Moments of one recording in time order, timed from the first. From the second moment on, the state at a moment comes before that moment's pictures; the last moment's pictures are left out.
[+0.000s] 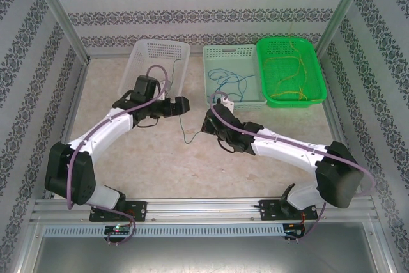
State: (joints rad) left arm -0.34 1.45 1.04 -0.40 0.42 -0.53; right arm 0.86 1.42 0.93 -0.22 0.29 0.97
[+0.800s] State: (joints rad) left arm -0.42 1.55 0.97 -0.17 0.38 -0.80; right arm 0.94 1.26 0.79 -0.04 0.49 0.91
